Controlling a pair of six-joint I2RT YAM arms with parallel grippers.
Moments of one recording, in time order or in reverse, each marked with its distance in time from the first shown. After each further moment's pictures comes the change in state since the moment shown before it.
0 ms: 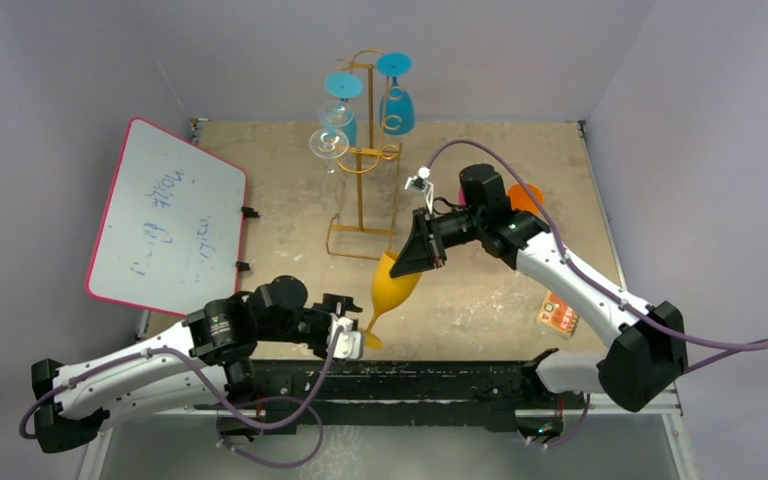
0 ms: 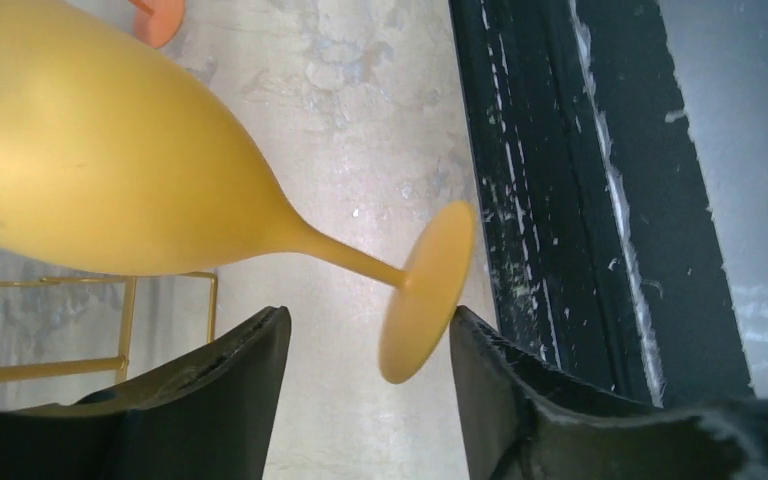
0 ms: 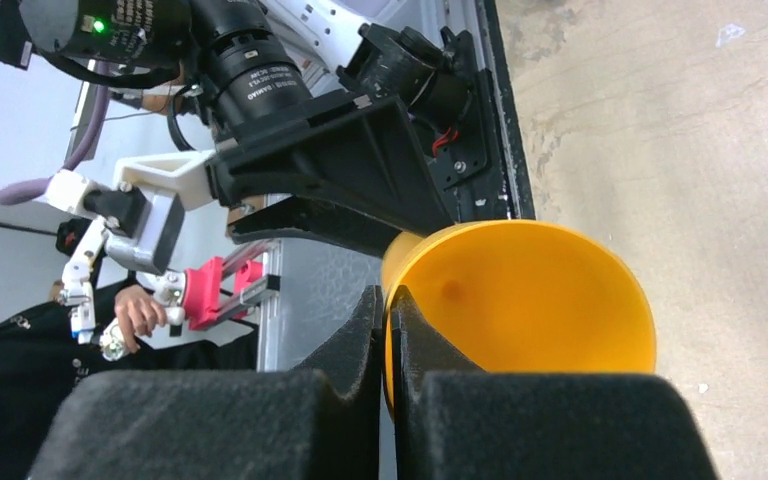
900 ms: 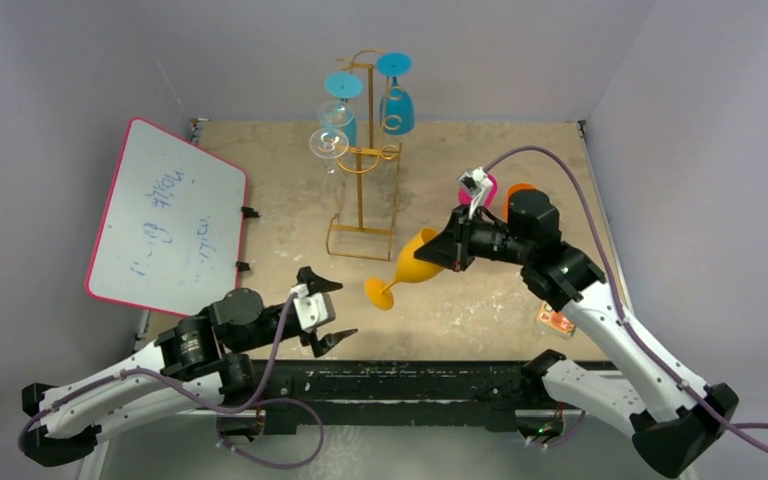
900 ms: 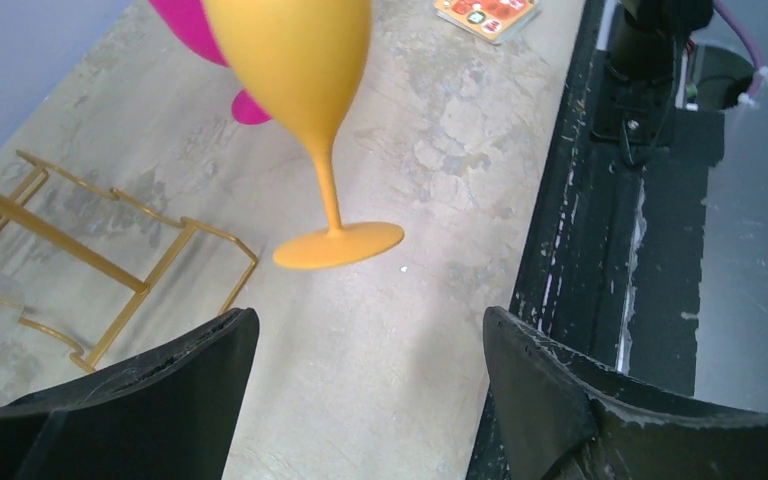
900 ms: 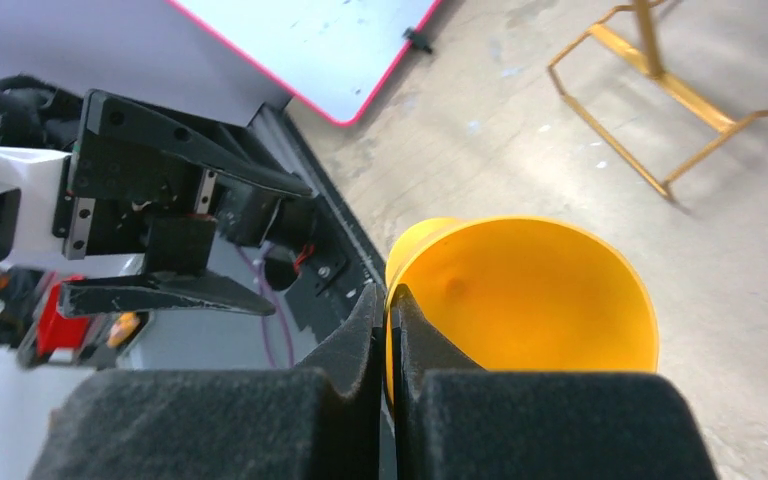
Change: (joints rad) left arm 0.001 -0.244 -0.094 0.169 -0.217 -0.391; right arm 0.003 -0.345 -0.102 -0.049 0.544 0.093
